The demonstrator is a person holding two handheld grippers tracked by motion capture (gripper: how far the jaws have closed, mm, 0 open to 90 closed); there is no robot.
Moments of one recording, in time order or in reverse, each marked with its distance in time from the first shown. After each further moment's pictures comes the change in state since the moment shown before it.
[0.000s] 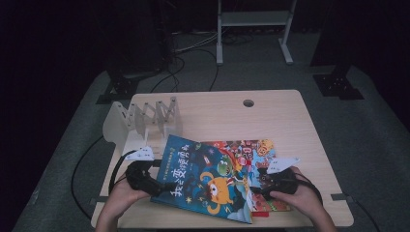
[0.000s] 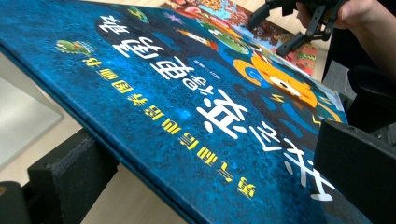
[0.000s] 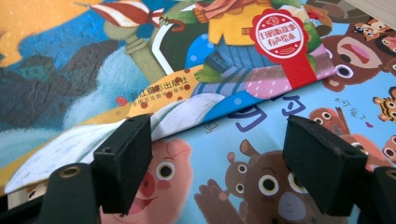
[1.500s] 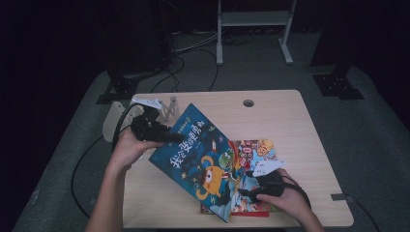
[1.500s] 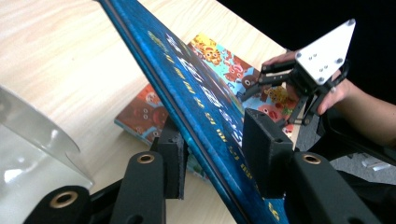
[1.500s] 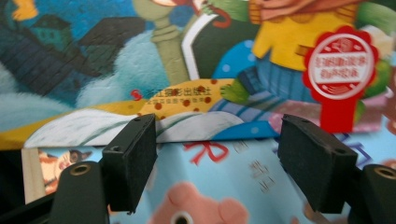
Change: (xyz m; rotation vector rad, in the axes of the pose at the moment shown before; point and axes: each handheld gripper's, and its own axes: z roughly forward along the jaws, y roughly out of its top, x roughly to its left) left arm 0.036 0.123 -0.015 0.073 -0.069 -0.075; right arm 0.027 0.021 0.022 0.005 0.004 0.002
